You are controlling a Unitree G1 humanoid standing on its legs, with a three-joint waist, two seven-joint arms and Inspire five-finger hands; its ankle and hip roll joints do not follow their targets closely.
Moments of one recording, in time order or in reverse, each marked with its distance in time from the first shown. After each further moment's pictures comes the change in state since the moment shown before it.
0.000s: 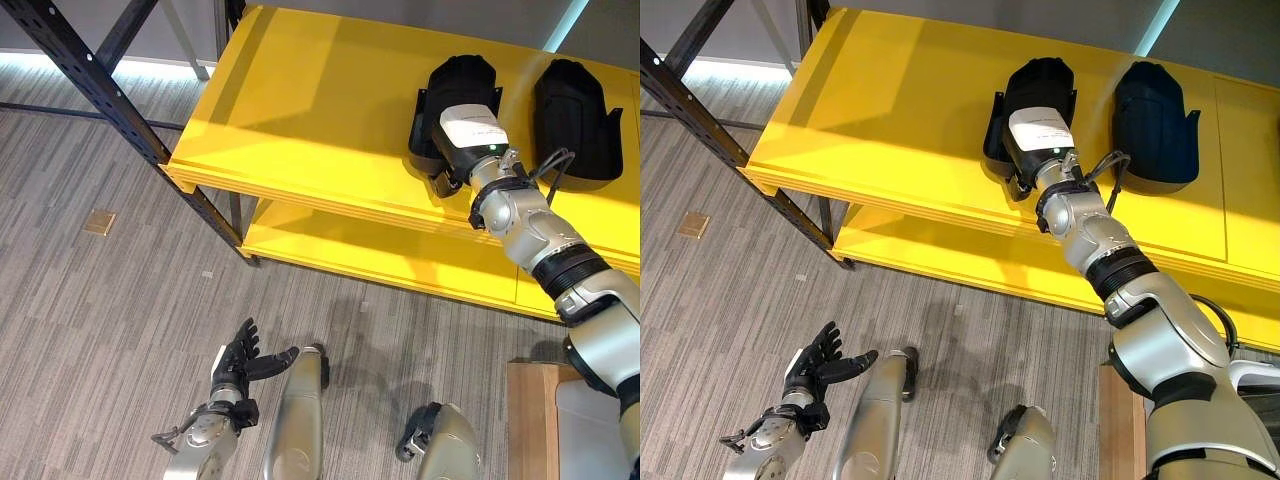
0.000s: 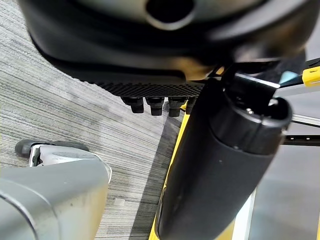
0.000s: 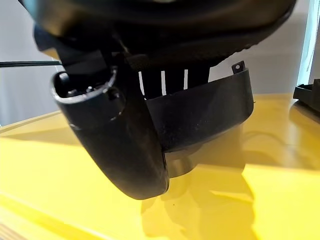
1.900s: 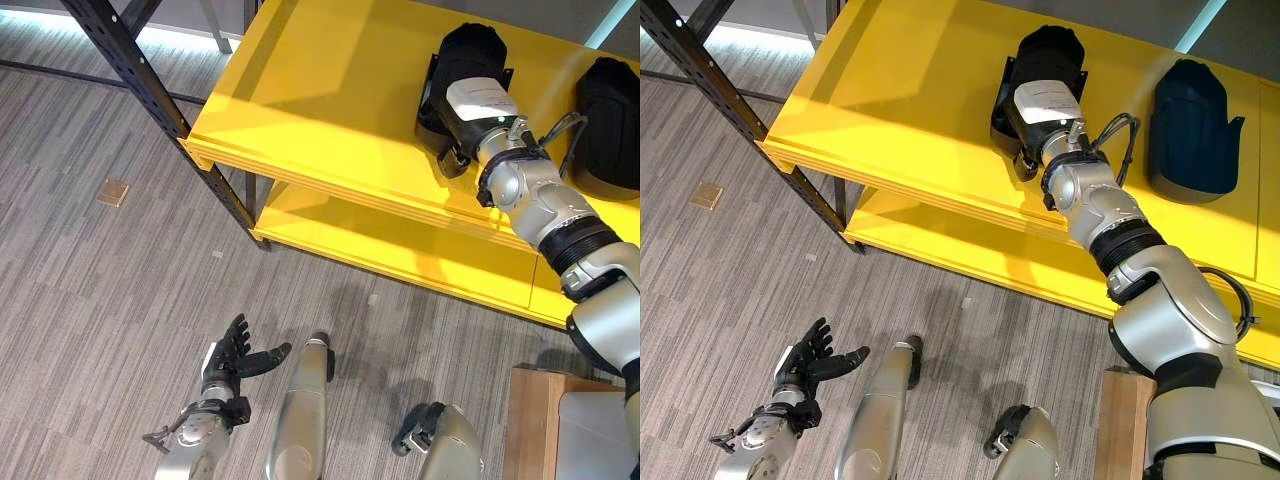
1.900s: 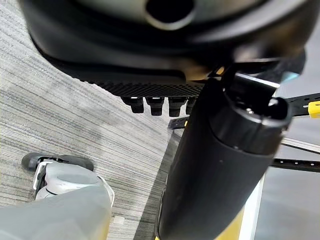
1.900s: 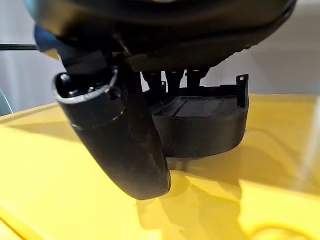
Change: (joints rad) left arm 0.001 0.034 0.030 0.000 -0.002 -0.021 -0.003; right arm -0.122 -0.001 0.066 0.113 0.055 -0.013 0.047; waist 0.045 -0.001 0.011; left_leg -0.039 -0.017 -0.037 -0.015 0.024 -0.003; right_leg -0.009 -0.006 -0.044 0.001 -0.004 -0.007
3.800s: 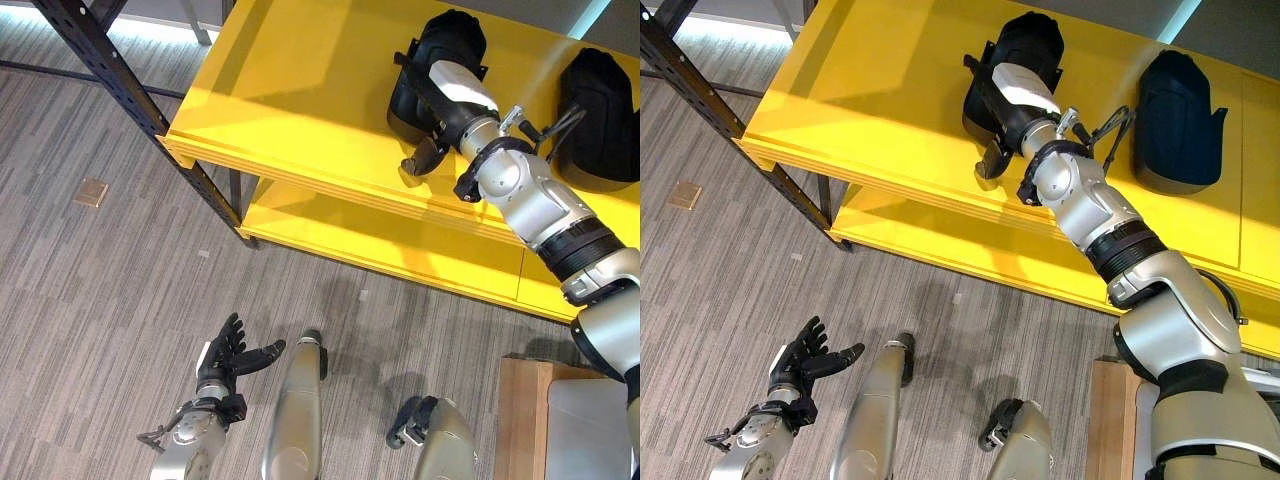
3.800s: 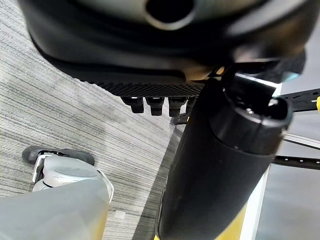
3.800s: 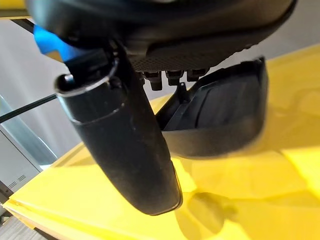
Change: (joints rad) left arm -0.001 0.000 0.019 0.002 -0.035 0.001 0.002; right arm 0.076 -0.021 -0.091 -0.277 0.278 0.010 0.065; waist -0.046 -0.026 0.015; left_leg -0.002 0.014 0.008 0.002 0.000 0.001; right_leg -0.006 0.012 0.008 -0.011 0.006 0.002
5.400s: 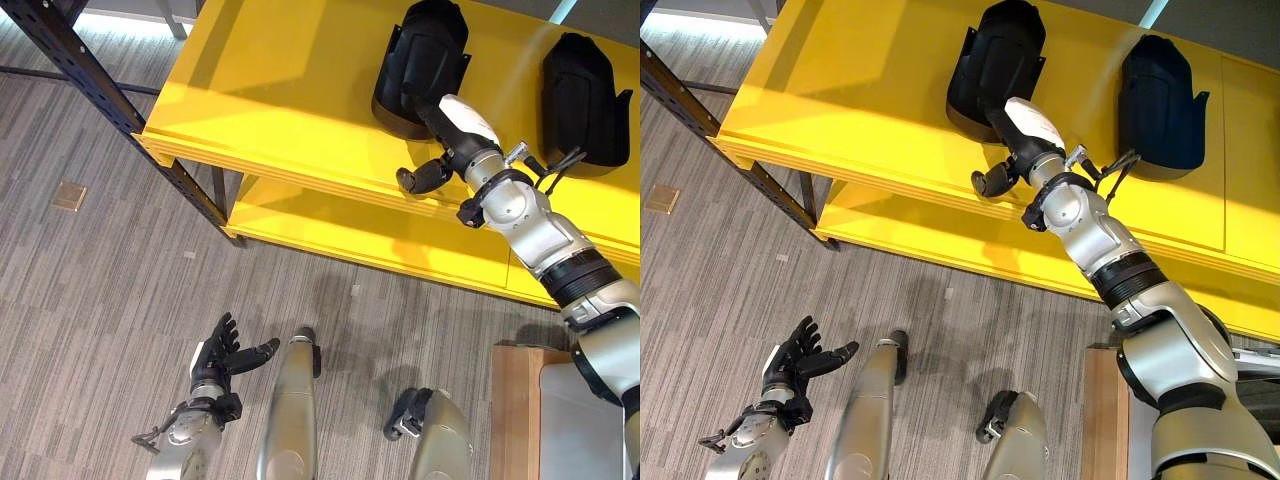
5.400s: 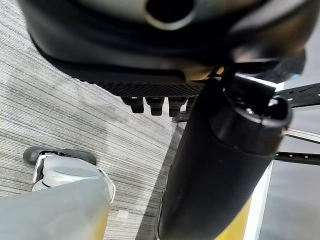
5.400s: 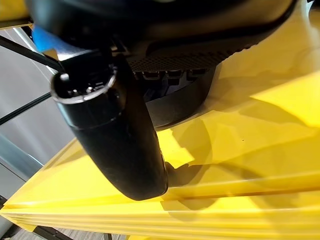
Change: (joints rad) left arm 0.000 -0.001 0.028 0.003 0.001 0.001 0.000; right arm 0.136 -0.011 -0.112 -0.034 0.037 -0.039 0.004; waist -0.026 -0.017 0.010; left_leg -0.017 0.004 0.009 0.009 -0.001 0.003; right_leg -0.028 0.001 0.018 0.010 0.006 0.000
